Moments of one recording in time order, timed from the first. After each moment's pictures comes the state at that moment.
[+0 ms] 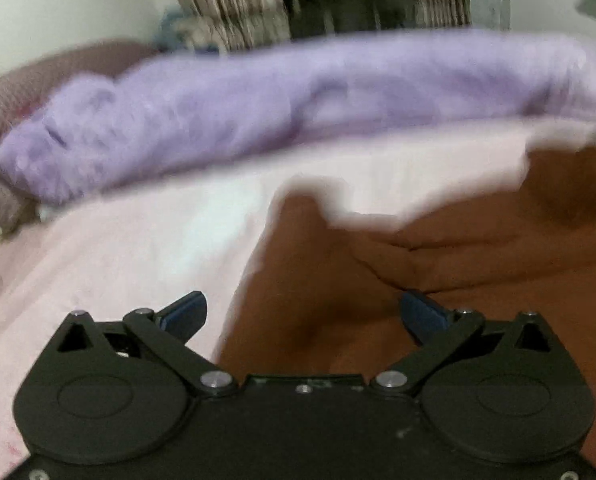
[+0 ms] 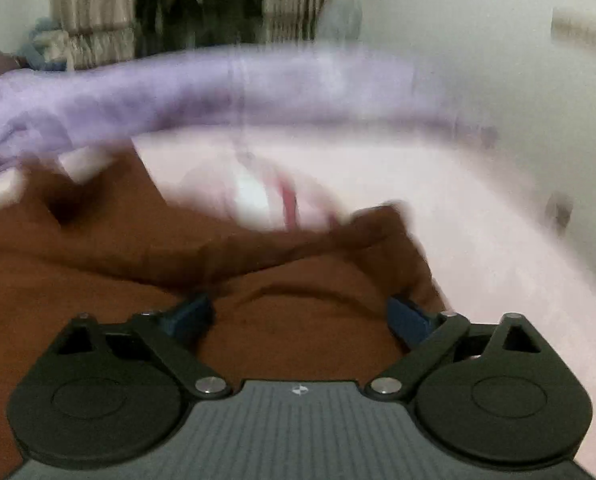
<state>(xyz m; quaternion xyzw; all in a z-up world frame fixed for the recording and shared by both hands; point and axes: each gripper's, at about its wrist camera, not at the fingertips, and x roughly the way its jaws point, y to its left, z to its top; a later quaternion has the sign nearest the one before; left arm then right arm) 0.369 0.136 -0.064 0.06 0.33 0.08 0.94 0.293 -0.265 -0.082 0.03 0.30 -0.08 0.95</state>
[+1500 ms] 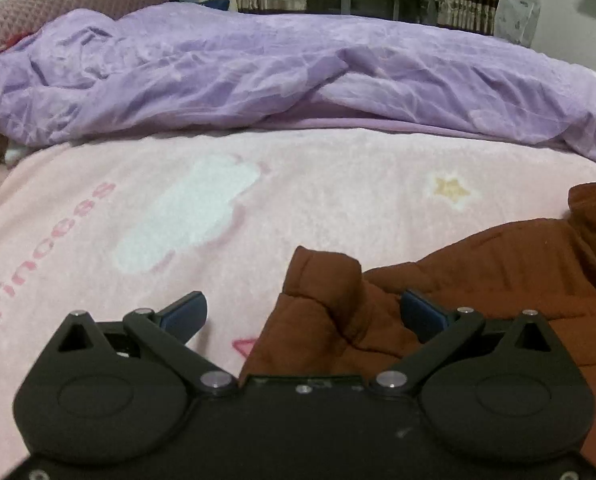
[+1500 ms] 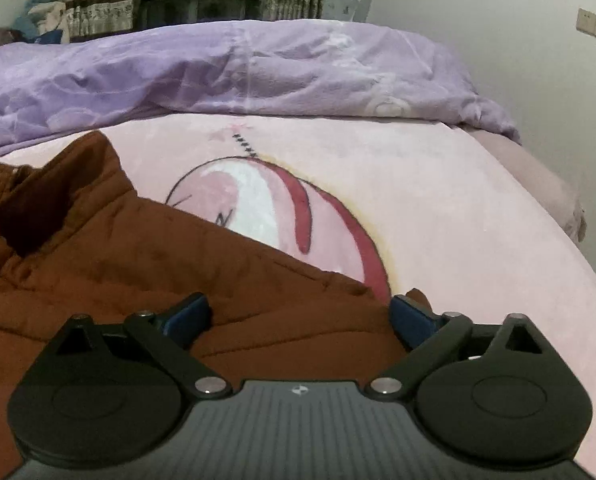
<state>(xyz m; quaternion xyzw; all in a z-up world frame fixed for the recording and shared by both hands) 0.413 0.153 -0.061 -0.01 0.36 0.10 0.93 0.359 -0.248 -0.065 -0.02 0.34 -0.11 0.94</state>
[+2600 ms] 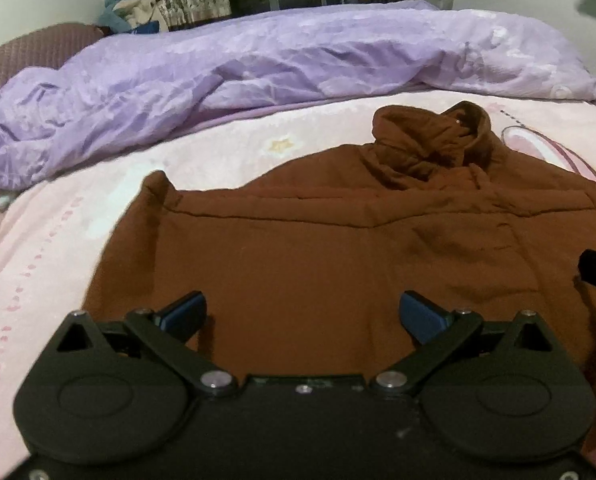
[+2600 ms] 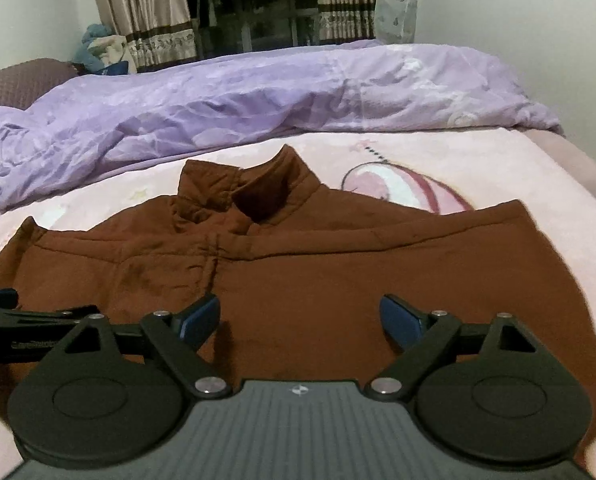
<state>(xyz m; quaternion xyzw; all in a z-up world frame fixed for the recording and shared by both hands) 0.301 0.016 -0.017 0.07 0.38 0.02 0.92 0.241 -0.143 -0.017 0.03 0.31 -0.01 0.95</state>
